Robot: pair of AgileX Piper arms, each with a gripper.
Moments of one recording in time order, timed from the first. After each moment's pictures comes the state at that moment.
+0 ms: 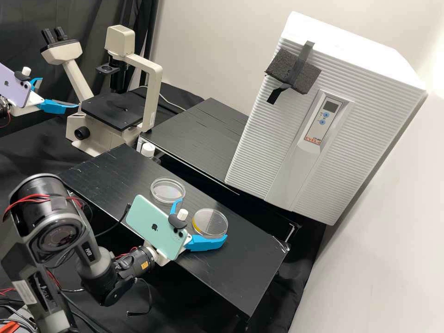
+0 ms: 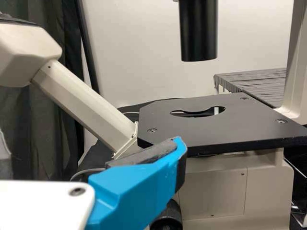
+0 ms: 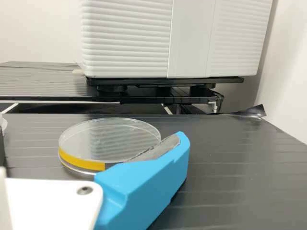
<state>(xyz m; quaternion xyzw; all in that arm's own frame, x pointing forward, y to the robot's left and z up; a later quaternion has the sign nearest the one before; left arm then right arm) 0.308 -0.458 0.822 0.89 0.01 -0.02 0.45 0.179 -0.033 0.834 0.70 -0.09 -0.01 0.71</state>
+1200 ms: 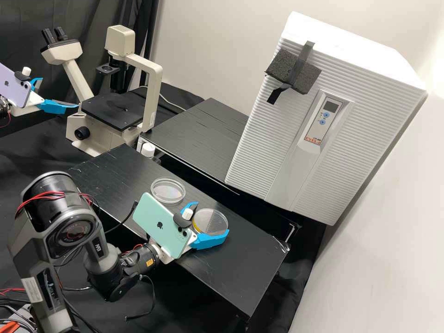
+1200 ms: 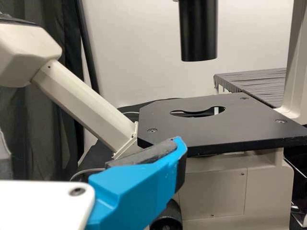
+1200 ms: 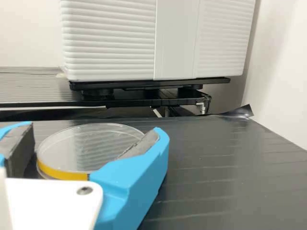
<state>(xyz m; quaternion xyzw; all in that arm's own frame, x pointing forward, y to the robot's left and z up) 0.308 -0.458 0.822 0.89 0.01 -0.02 0.45 0.191 -0.035 0.836 0.71 -0.10 0.00 0.70</state>
